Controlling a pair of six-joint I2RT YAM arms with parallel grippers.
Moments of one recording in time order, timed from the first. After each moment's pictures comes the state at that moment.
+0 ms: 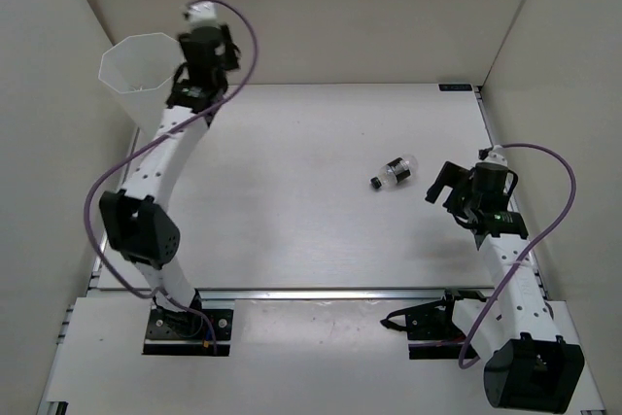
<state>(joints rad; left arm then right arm) -0.31 1.77 1.78 -0.28 -0.44 -0.16 -0.08 0.87 0.67 -0.50 -0.01 0.34</state>
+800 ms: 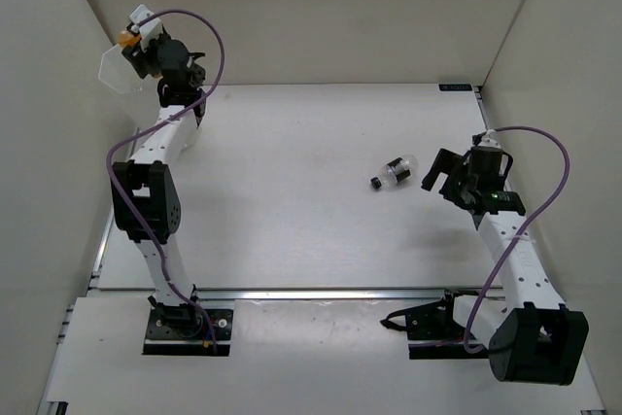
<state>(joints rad) -0.07 1.92 1.66 0.67 -1.04 0.13 -0.06 1.02 0.79 -0.48 -0.03 0.34</state>
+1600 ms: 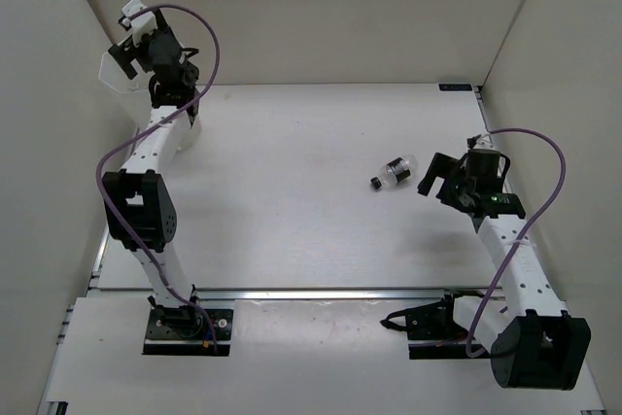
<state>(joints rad) -0.06 1.85 1.66 0.56 -0.97 0.10 -0.03 0.99 0.79 -0.54 -0.06 0.33</state>
